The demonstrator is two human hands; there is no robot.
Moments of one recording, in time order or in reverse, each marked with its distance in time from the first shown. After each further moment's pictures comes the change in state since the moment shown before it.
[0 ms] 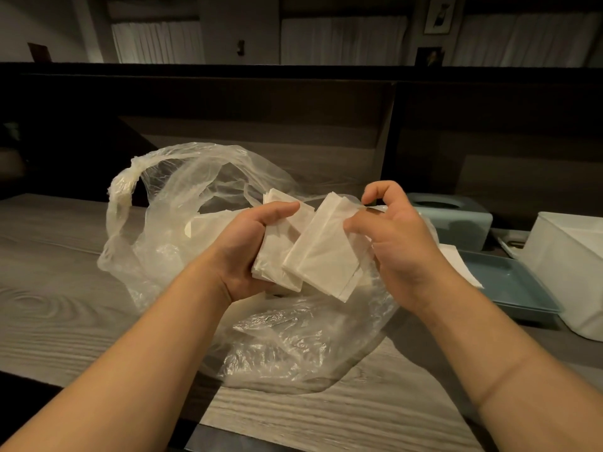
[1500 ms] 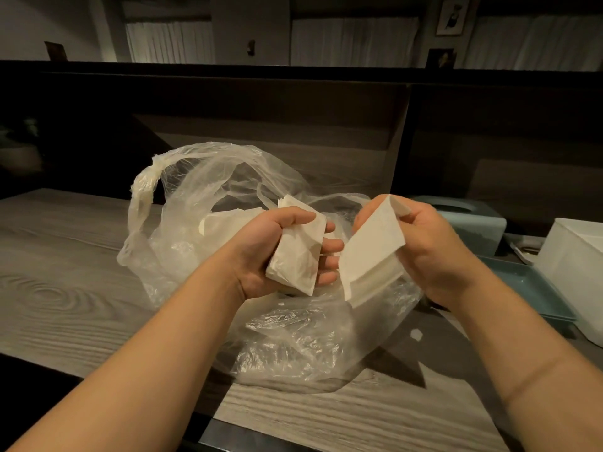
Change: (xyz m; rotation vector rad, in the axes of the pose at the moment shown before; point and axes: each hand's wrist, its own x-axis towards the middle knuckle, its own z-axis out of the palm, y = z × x) left_hand 0.002 0.000 0.001 0.011 -0.018 -0.078; right_hand 0.001 -0.009 -0.018 -0.205 -0.291 -0.139
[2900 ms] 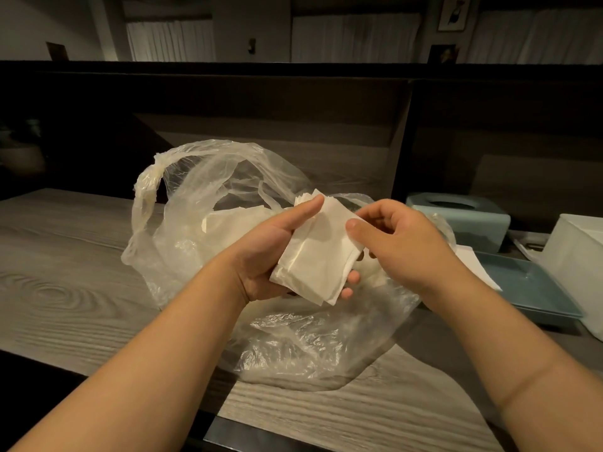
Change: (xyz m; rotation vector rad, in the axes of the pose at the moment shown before) left_hand -0.002 -0.005 -0.005 0.032 -0.322 -0.084; right_hand 0.003 0.012 0.016 -0.308 0.255 0.122
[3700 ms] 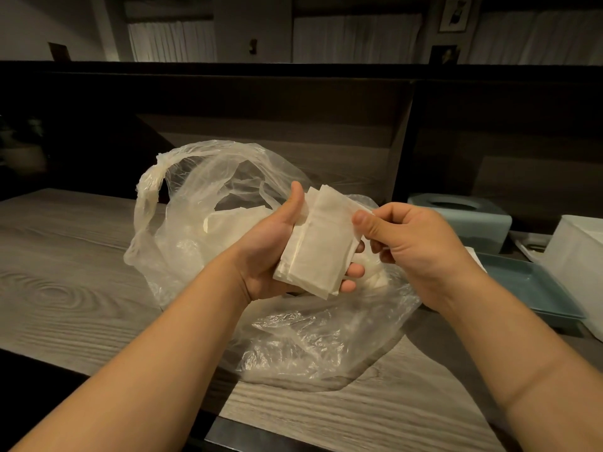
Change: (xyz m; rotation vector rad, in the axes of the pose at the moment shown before) left_hand 0.005 0.000 -0.003 -0.033 -0.002 0.001; right_hand 0.001 -0.001 -0.003 0.307 -0.005 0.117
